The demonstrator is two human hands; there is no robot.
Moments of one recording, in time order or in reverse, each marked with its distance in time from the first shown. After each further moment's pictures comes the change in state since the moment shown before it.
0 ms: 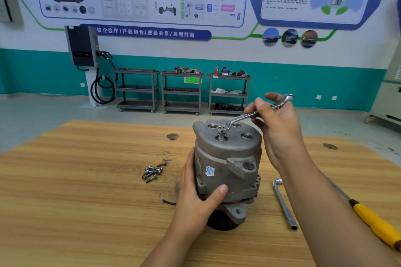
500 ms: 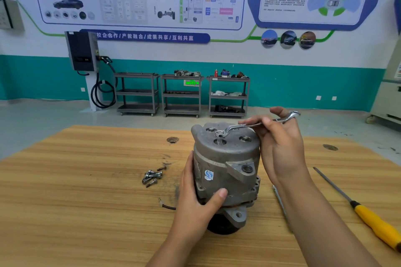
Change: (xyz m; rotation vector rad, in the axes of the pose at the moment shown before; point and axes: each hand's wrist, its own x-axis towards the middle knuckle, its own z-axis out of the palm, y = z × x) left_hand -0.001 -0.002 0.002 0.031 0.013 -0.007; right_hand -0.018 0.012 -0.004 0.279 0.012 -0.057
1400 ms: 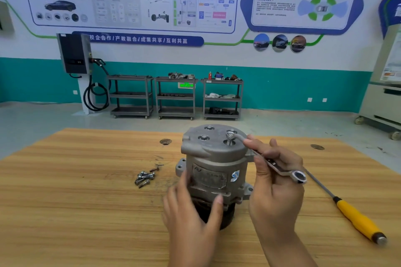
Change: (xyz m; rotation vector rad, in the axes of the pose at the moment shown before) left_hand -0.035 0.024 0.023 0.366 0.336 0.100; right_hand -0.074 0.000 -0.004 -0.620 0.046 -0.677
